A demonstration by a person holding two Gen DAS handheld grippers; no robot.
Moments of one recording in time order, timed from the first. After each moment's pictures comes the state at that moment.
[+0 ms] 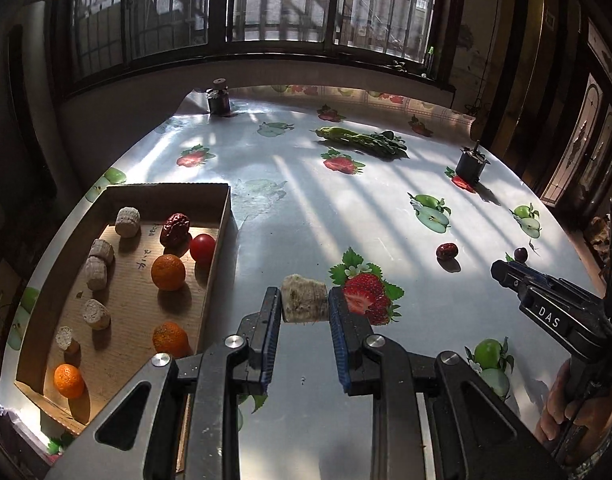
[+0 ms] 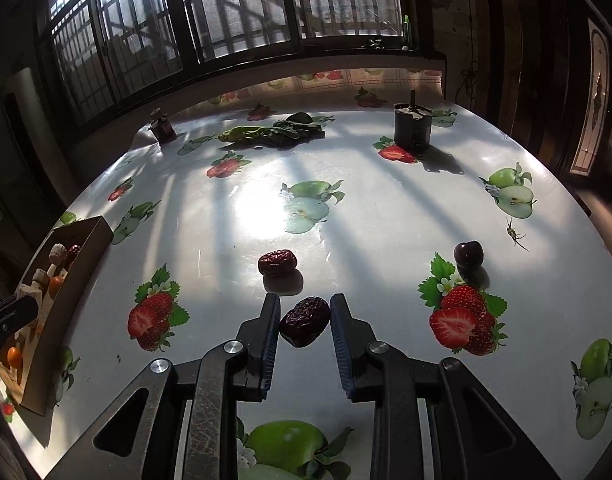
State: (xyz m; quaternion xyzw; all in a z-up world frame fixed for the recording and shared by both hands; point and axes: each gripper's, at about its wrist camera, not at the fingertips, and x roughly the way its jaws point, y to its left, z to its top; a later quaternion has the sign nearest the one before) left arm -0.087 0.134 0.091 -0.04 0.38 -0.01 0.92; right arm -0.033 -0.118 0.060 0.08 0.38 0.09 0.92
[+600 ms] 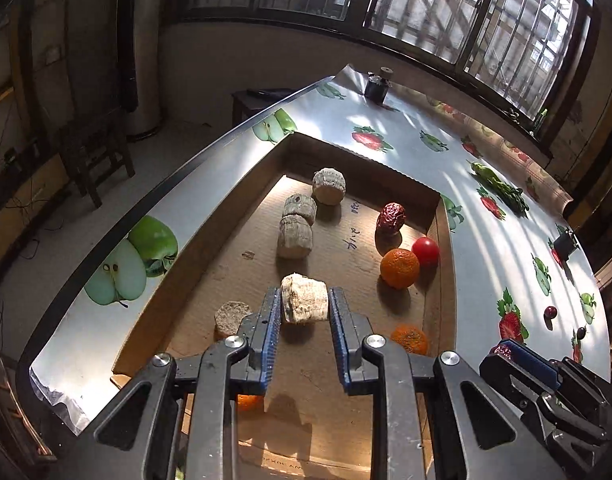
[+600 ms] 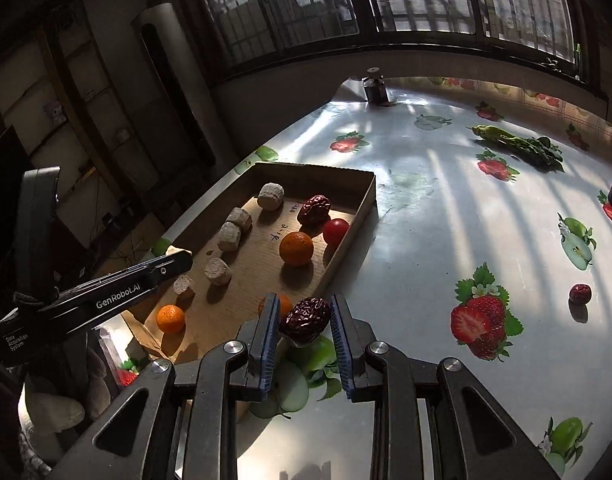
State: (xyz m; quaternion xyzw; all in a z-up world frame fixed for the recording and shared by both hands) left arm -0.108 0.320 0.063 -0.17 0.40 0.13 0.89; right arm -0.072 0.116 0.088 0.02 0.40 0.36 0.84
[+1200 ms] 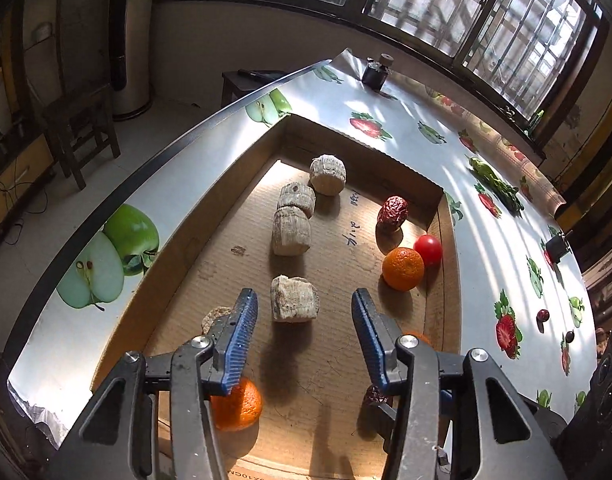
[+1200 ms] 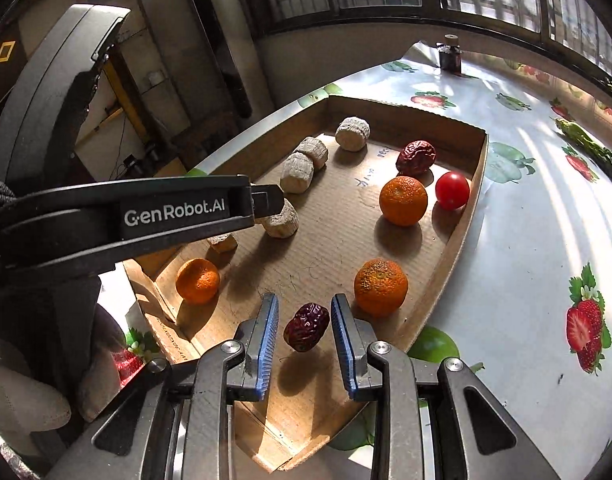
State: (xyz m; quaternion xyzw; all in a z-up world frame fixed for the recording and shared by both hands) left arm -0.097 0.334 0.052 -0.20 0.42 0.10 0.88; right arm -0.082 0.179 0.051 -0.03 0.42 0.40 0.82
